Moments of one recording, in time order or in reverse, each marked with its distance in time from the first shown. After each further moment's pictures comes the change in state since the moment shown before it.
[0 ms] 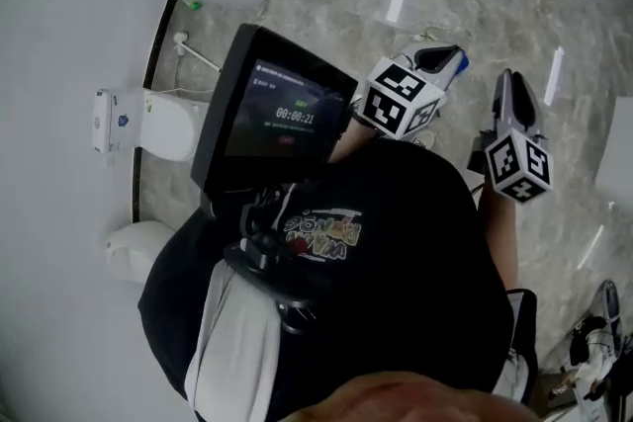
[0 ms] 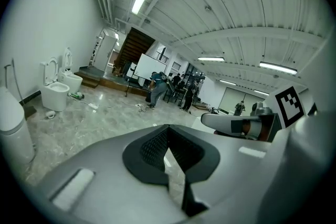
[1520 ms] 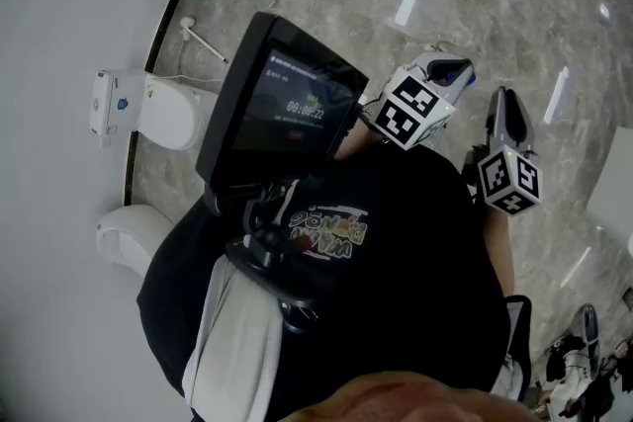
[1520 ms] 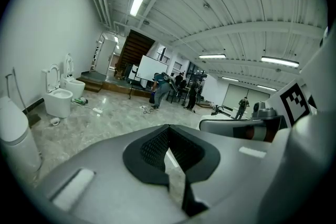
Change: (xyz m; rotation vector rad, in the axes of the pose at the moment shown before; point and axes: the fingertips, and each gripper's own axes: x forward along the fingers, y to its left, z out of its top) left arm -0.016 0.030 0.009 0.049 -0.012 0.027; right arm 0.024 0.044 -0.015 -0.006 0.046 0.056
